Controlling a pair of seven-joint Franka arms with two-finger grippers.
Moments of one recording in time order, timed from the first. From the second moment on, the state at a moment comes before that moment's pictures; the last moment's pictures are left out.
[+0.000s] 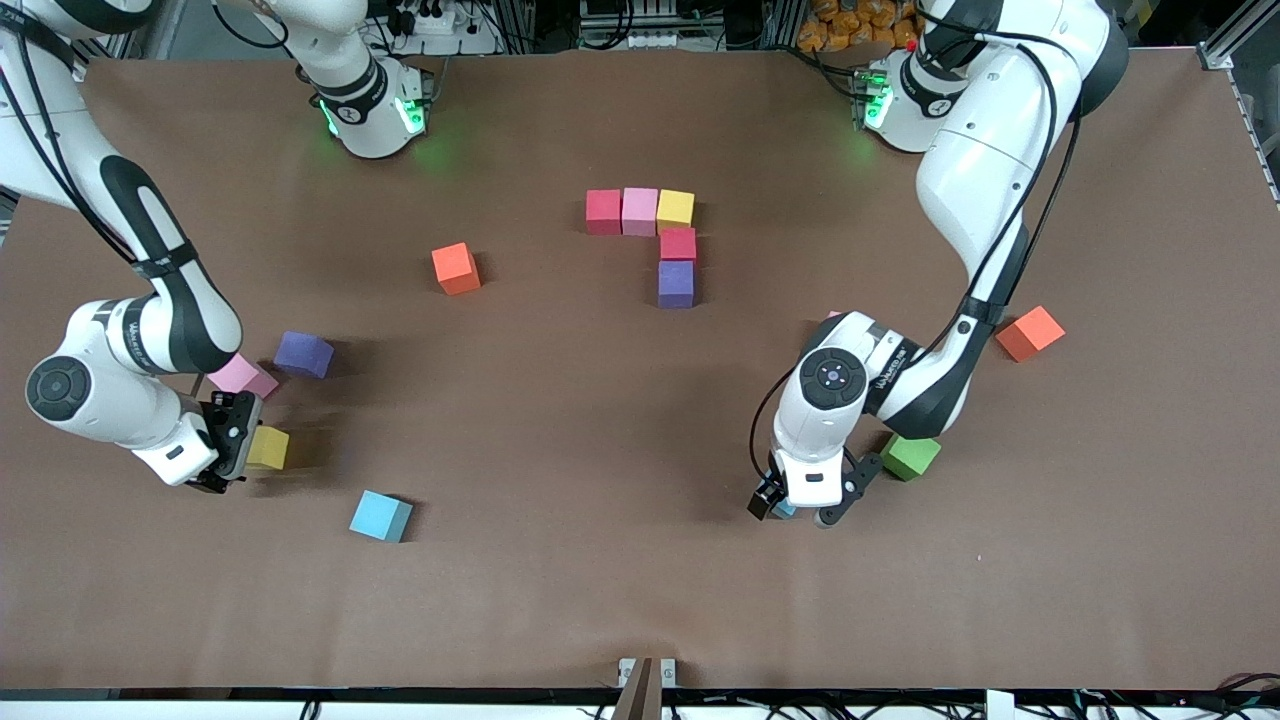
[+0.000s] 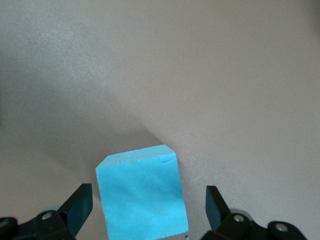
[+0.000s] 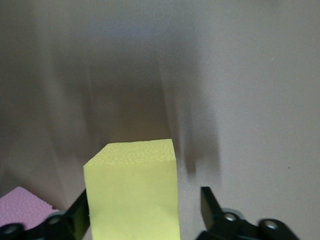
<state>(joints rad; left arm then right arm) -0.24 0.90 -0.28 -1.34 0.44 2.38 -1.49 -0.51 0.69 0.38 -1.75 -0.37 2.38 -1.45</state>
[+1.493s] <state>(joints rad) -0.23 0.80 -0.28 -1.34 0.28 2.04 -1.49 -0.27 0.47 0.69 -1.81 -0.37 2.15 -0.94</state>
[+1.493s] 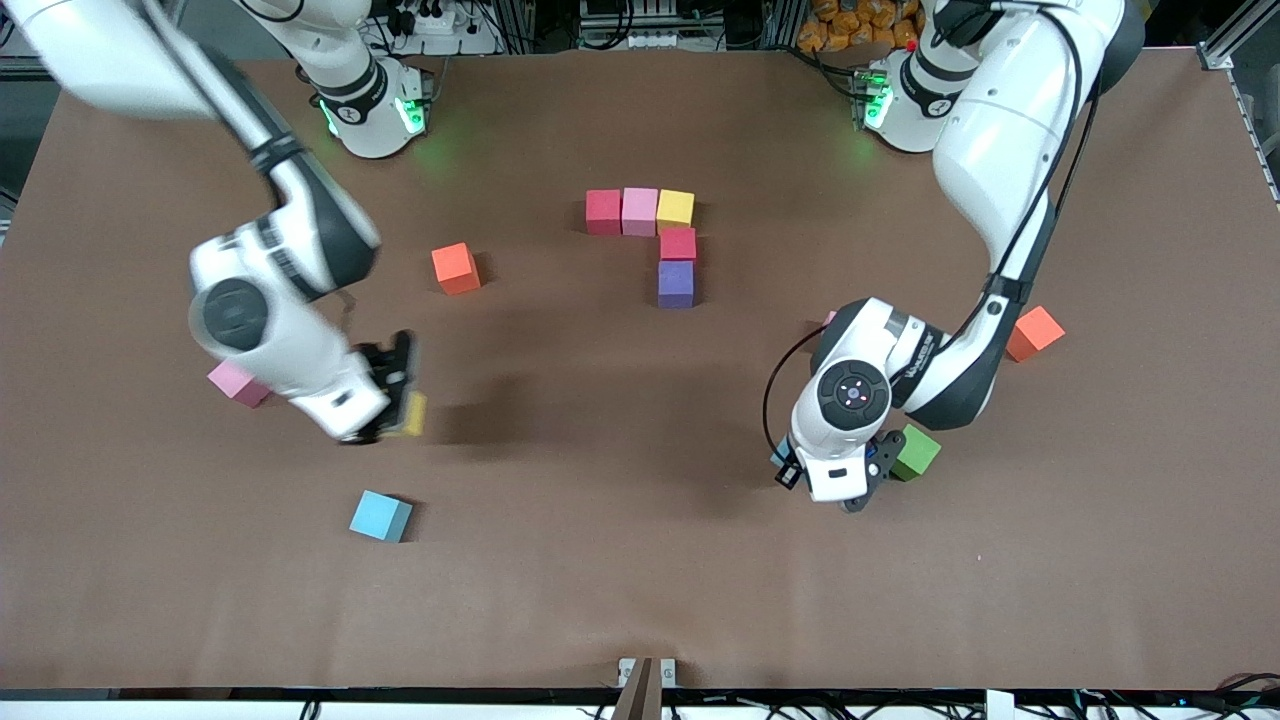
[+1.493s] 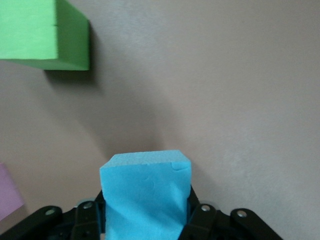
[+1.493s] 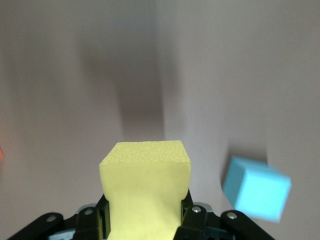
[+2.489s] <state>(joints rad) -0.15 0.63 -0.28 -1.60 0.21 2.08 -1.50 0.17 0.55 0.67 -1.92 -0.37 2.33 -0.36</state>
